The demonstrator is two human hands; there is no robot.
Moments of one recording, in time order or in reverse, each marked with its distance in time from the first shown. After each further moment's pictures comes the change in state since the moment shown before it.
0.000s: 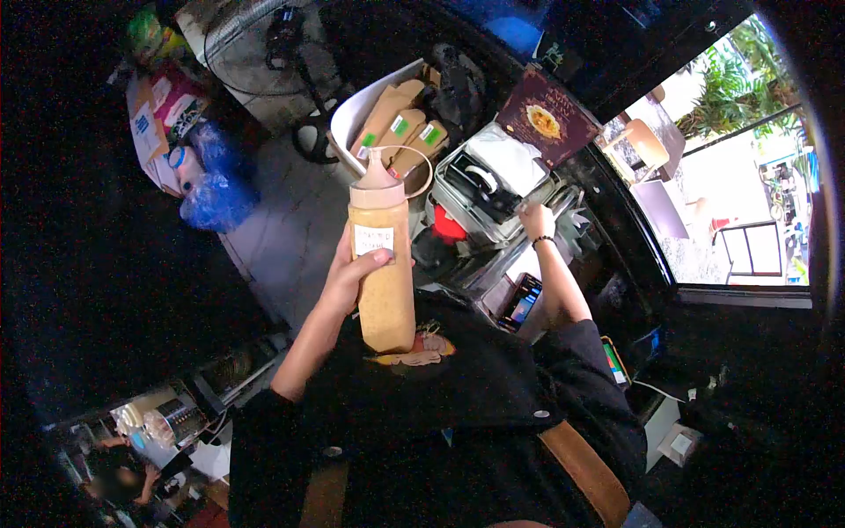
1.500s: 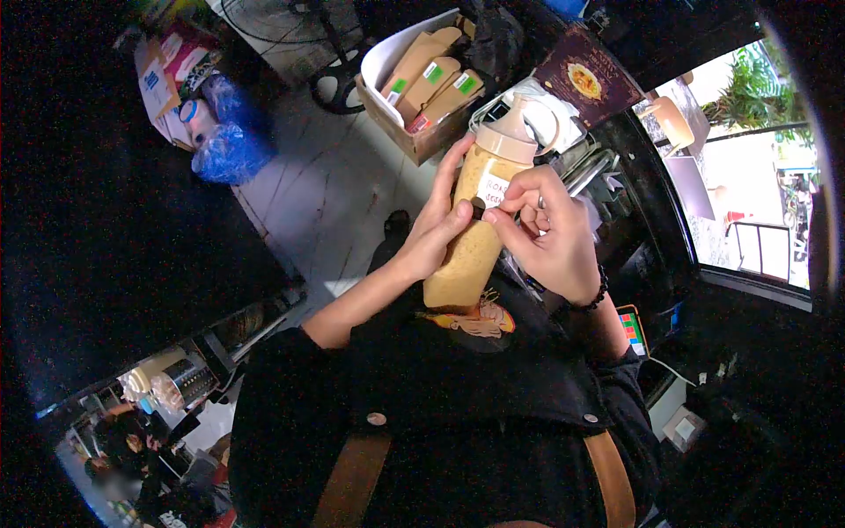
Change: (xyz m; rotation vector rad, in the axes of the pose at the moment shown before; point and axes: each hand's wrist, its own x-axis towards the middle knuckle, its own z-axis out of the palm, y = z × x) left_hand -0.001 -0.019 0.030 0.257 -0.219 0.368; right_hand -0.209 -0.218 -0.212 0.760 -0.159 -0.664
